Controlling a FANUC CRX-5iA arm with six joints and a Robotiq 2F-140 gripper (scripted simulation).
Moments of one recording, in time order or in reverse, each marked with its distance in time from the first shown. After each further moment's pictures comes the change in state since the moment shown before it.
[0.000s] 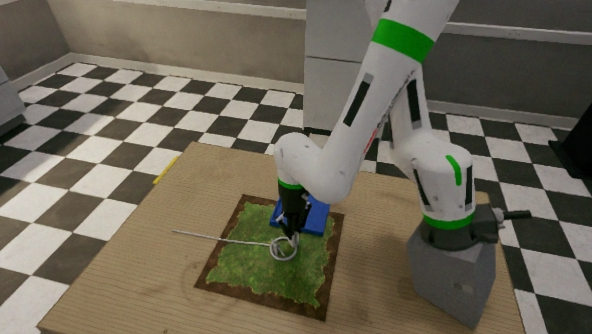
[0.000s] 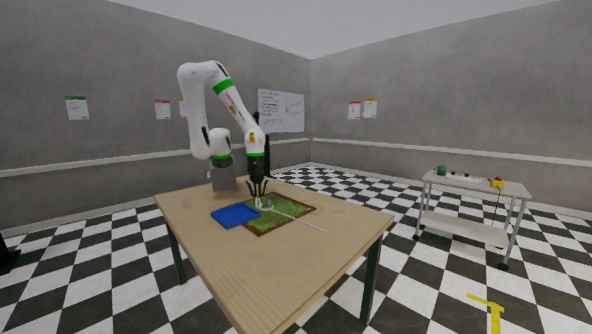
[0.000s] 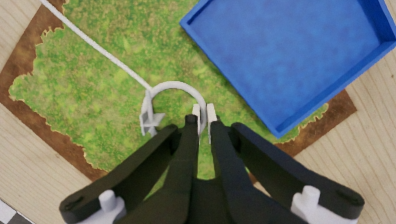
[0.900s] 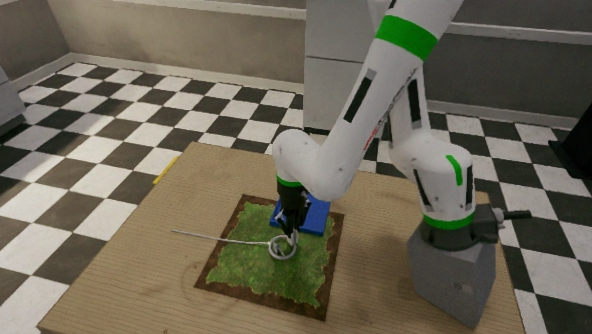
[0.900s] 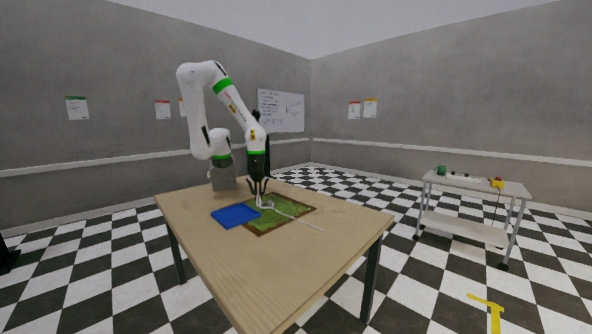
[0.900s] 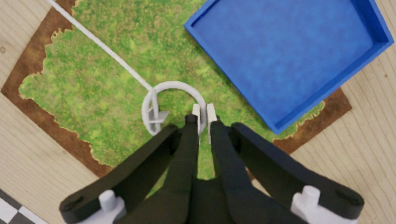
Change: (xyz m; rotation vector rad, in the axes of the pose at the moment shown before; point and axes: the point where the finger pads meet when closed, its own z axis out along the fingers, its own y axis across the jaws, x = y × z) arm 0.000 -0.004 -0.012 0.000 0.000 0.000
